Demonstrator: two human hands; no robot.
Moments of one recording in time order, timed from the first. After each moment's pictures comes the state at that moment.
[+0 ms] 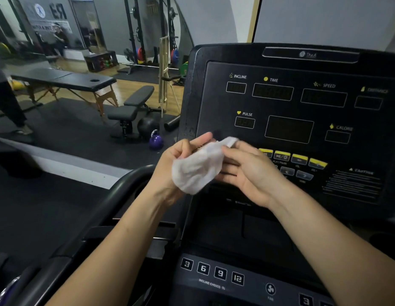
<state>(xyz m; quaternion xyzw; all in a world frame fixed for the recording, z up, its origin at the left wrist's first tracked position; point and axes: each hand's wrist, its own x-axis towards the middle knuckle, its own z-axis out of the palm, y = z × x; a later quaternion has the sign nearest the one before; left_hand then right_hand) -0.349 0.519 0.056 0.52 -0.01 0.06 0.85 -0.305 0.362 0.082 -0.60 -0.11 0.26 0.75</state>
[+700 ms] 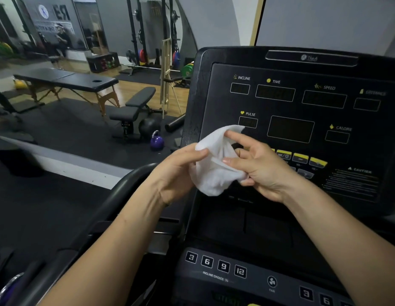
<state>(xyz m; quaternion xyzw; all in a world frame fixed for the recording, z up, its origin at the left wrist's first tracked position) -0.354 0.534 0.052 0.53 -0.04 -0.06 0.84 -0.311 0.351 0.091 -0.66 -0.19 0.24 0.68</state>
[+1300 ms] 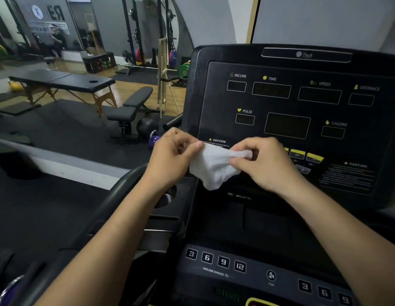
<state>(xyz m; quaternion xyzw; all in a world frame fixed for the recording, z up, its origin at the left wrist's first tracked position) -0.359 0.540 0.064 0.84 0.01 0.28 0.47 -0.307 0.336 0.085 -0.86 -0.27 -0.05 0.43</state>
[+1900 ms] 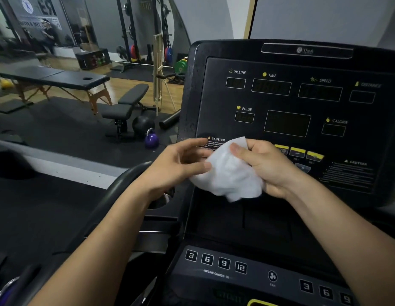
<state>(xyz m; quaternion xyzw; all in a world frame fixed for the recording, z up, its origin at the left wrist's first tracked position) -0.365 0.540 0.062 0.72 -0.04 0.04 0.69 -0.300 0.343 0.079 -0.67 -0.16 0.21 0.69</state>
